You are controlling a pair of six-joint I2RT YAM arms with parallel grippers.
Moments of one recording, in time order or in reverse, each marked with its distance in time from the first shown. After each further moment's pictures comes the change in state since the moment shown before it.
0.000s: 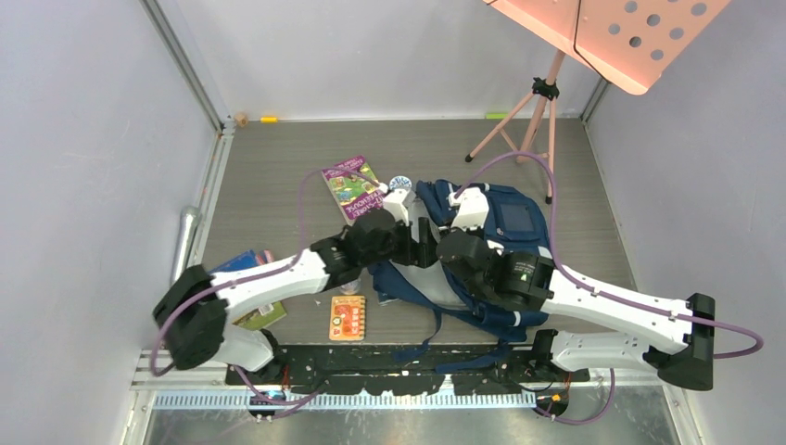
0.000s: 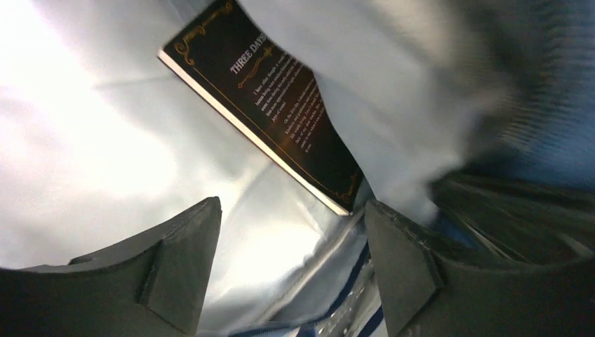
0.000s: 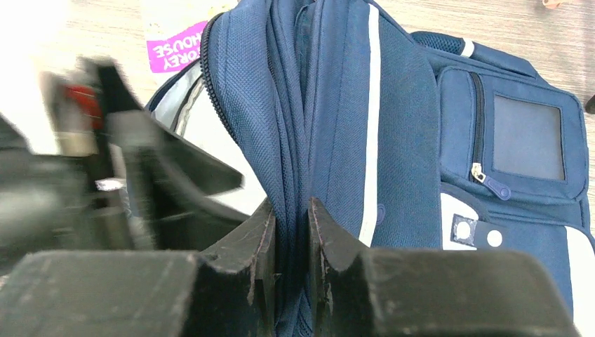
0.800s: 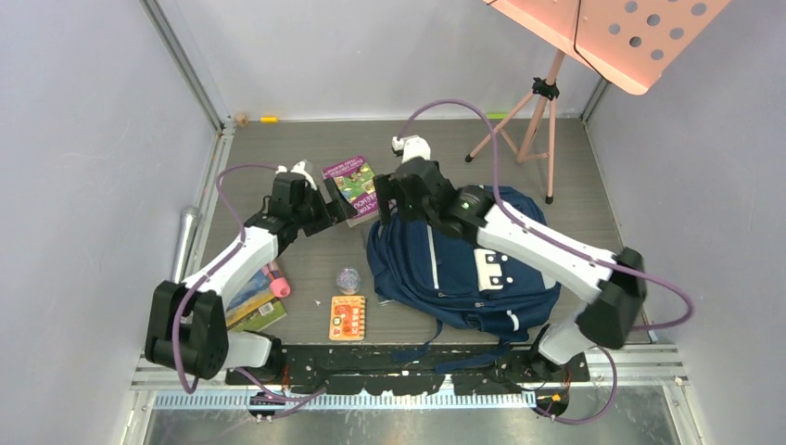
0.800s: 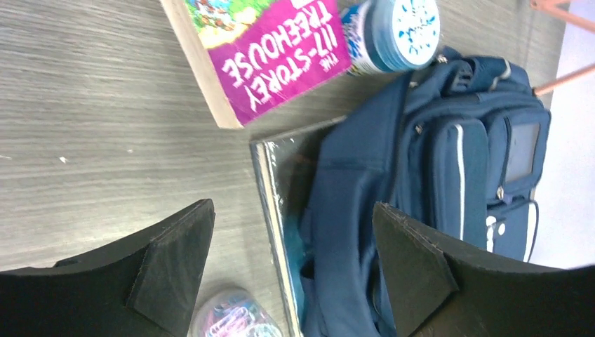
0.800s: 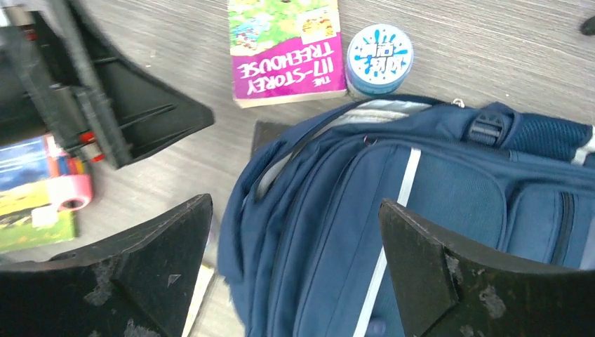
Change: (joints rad) left arm 0.655 -0.164 -0.049 -0.323 0.165 0.048; right arm -0.196 0.414 0.430 -0.001 -0.426 -0.143
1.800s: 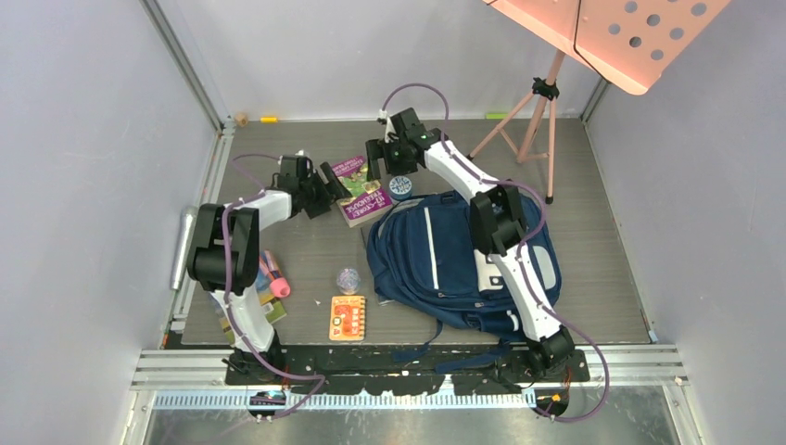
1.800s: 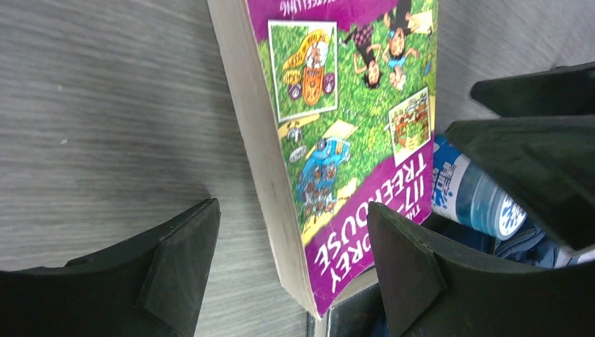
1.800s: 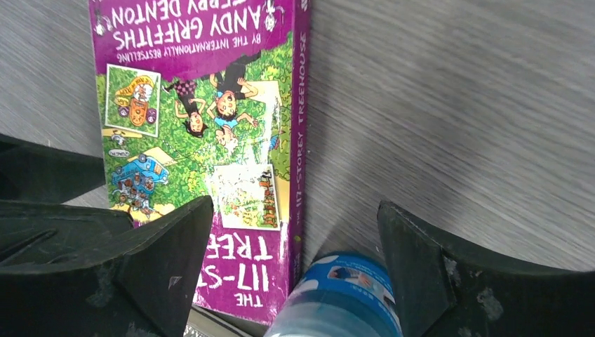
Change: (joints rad) left arm 0.151 0.541 0.233 0.185 0.048 -0.035; right arm -0.415 1.057 0.937 -0.093 -0.645 -0.189
